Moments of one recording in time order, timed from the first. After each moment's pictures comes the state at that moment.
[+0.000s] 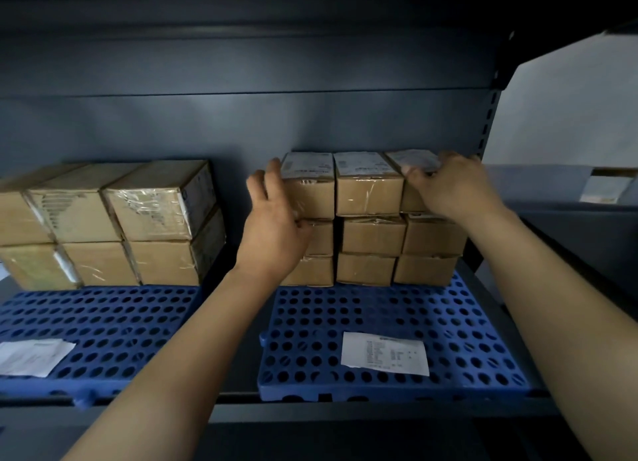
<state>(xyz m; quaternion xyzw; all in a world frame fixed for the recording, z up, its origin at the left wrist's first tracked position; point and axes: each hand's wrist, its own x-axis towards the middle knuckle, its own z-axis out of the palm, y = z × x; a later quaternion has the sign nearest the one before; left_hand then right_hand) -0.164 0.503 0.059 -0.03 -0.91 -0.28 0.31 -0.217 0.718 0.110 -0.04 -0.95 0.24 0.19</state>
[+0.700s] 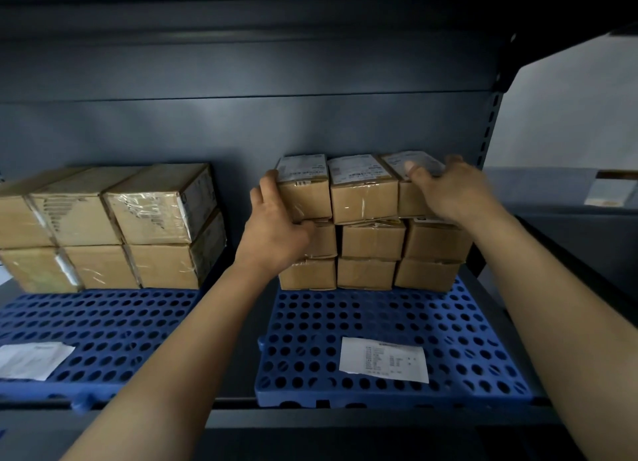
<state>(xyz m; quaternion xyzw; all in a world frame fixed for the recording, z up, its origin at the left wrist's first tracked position) -0.175 0.501 0.064 0.01 -0.88 -0.40 0.24 -0.222 0.722 0.108 -0.04 -0.94 0.28 0.17</state>
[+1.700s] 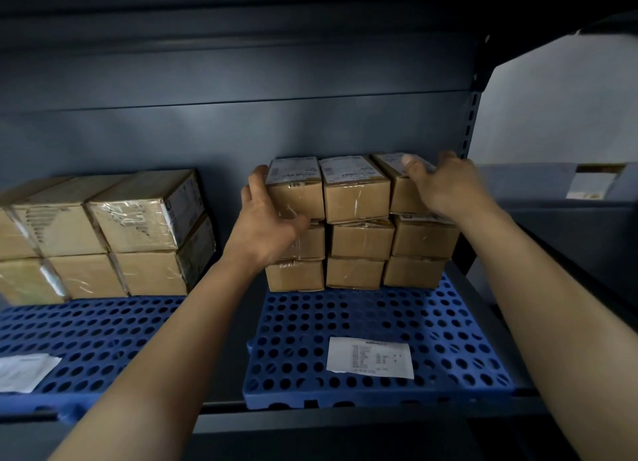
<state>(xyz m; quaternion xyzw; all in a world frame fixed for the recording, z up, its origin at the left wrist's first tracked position) -0.180 0.506 0.073 -0.03 -0.87 -0.43 0.23 -0.218 0.736 0.111 -0.06 -0.94 0.29 0.18</state>
